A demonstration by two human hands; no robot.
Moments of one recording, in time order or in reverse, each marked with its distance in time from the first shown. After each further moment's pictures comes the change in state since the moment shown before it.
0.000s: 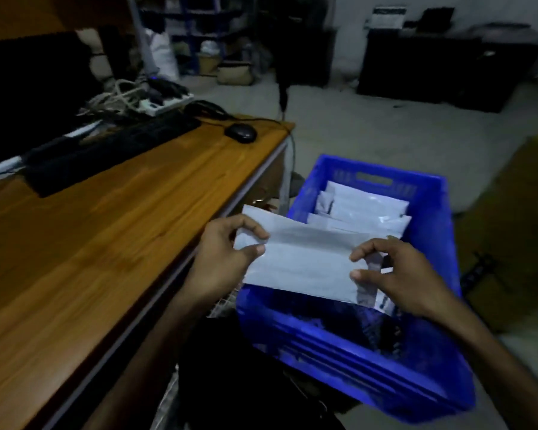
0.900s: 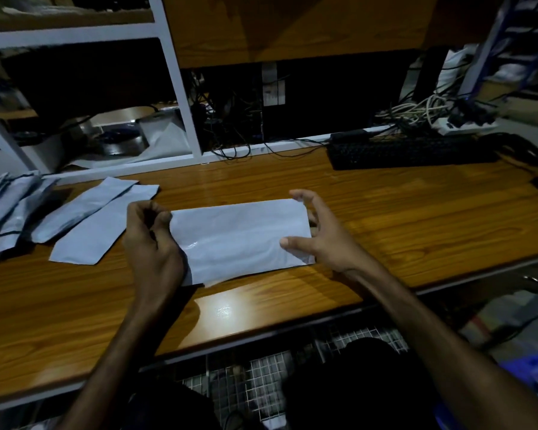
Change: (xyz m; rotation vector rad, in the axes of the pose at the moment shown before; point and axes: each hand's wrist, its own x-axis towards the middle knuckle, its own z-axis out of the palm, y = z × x) left_hand -0.264 -0.044 -0.267 0.493 1.480 -0.036; right_hand 0.023 -0.302 0.330 0.480 -0.971 -0.660
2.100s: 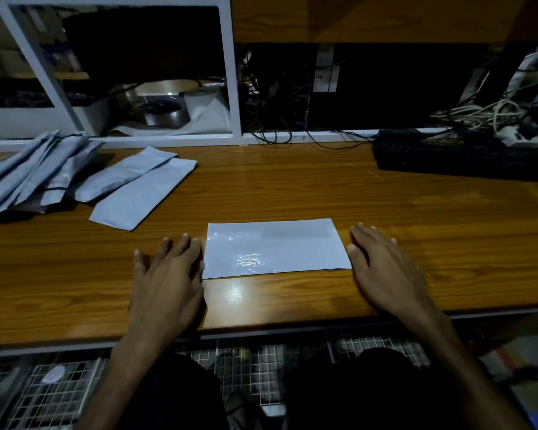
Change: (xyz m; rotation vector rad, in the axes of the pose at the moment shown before) left_hand -0.043 -0.023 -0.067 0.875 -0.624 -0.118; right_hand -0.030 0.023 -0.002 -0.941 0.098 0.113
